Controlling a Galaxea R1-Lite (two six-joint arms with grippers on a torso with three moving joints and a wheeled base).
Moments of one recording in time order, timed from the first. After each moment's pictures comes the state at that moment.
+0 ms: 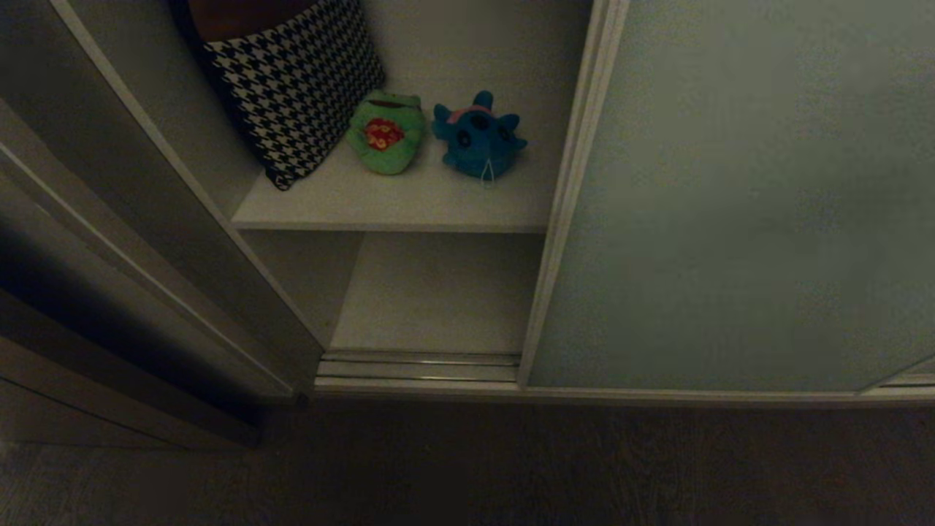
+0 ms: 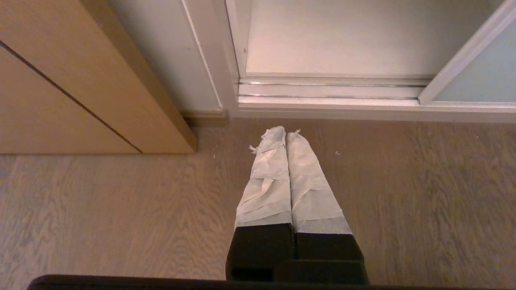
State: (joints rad) left arm -0.01 0.00 -0.04 0.10 -0.01 0.04; right arm -0.30 1.03 -1.31 0.34 0.39 0.27
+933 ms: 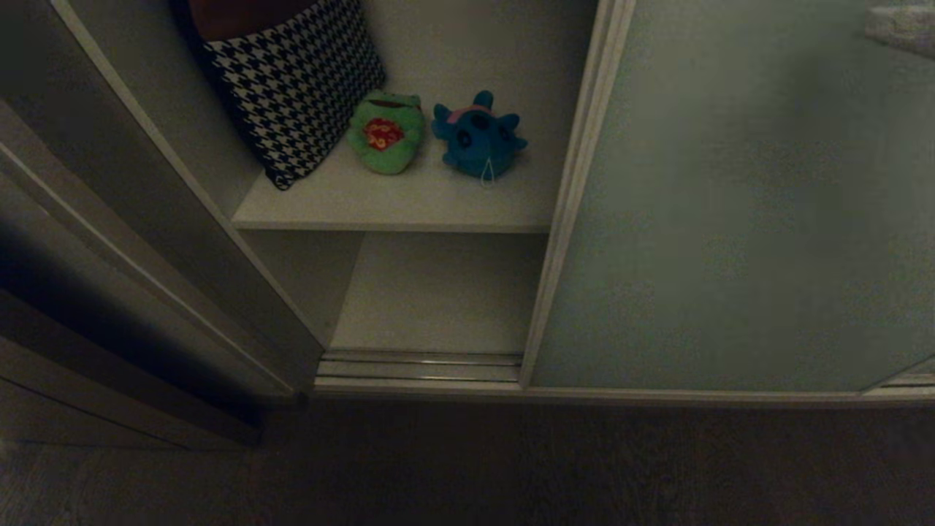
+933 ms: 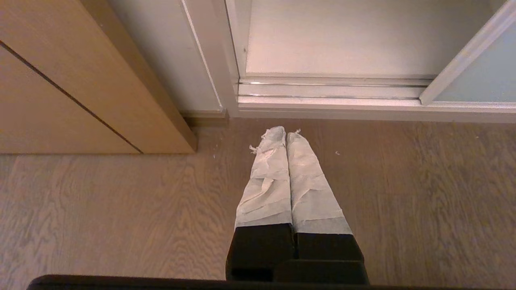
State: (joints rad) left arm -0.01 0.00 -0.04 0.10 -0.01 0.04; right arm 0.50 1.21 -1.34 -0.08 -0.08 -0.23
